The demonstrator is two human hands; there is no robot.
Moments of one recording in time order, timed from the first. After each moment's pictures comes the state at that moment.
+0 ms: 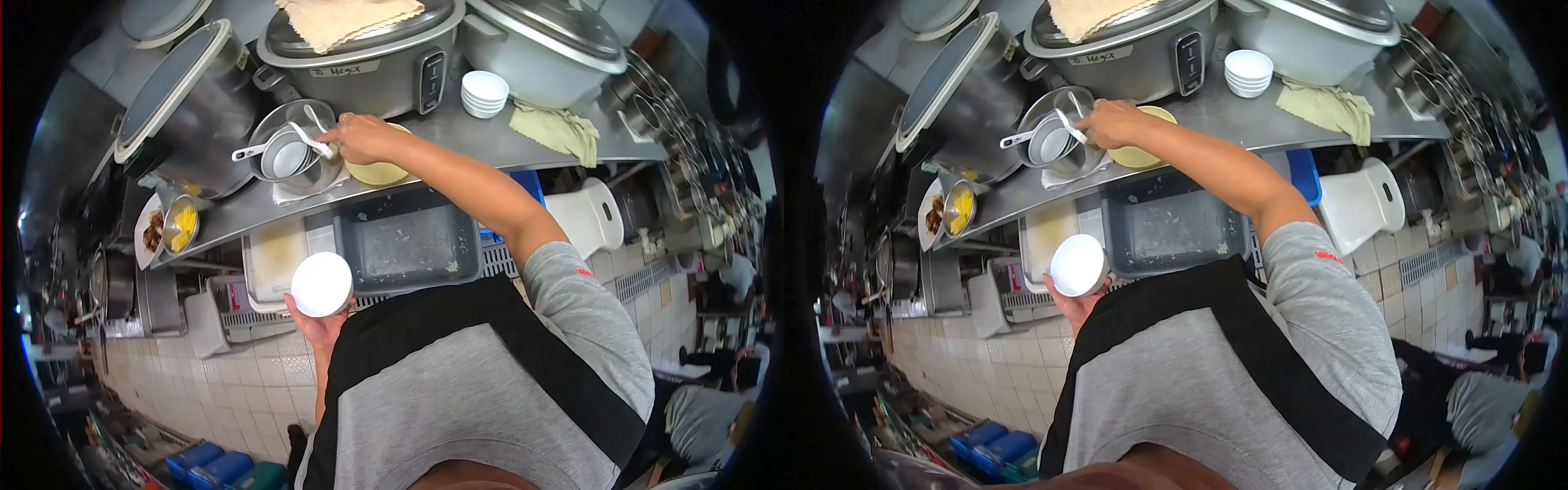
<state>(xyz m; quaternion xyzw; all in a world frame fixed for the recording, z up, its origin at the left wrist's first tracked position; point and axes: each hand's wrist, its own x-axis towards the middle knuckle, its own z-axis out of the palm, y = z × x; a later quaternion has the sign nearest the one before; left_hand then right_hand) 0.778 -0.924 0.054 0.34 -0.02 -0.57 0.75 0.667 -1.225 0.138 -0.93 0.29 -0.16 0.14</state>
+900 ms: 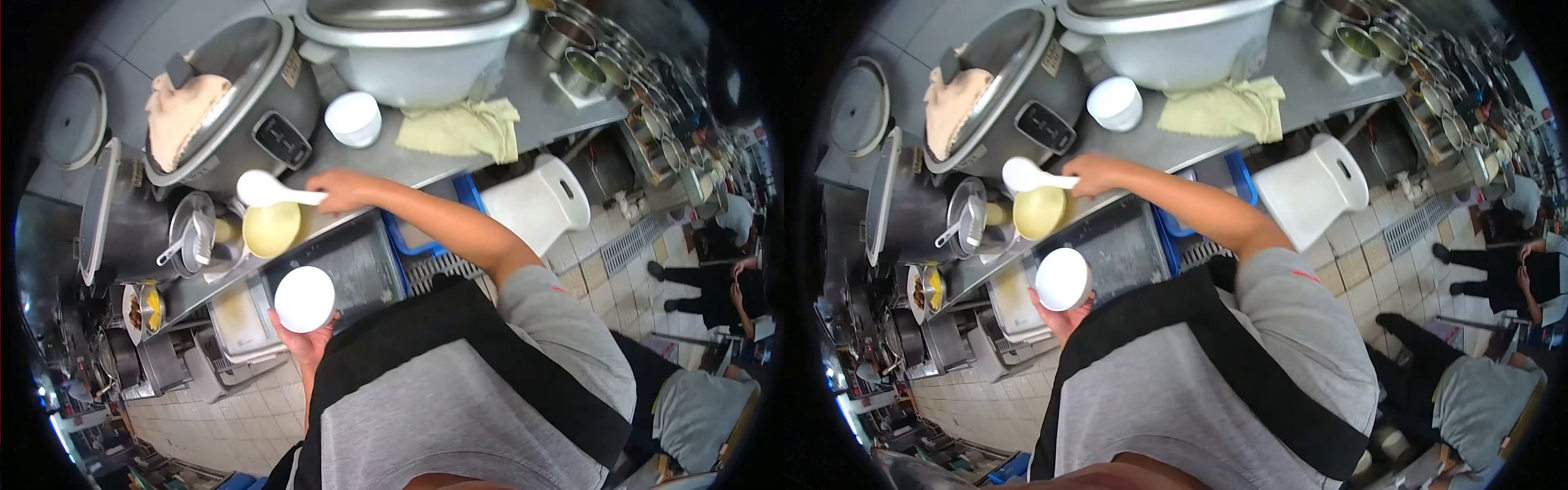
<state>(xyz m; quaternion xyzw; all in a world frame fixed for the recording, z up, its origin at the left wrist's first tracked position) 0.613 -1.025 0.063 0.34 -0.09 -0.66 0.67 0.444 -1.269 0.104 -0.82 0.30 -0.16 0.45</state>
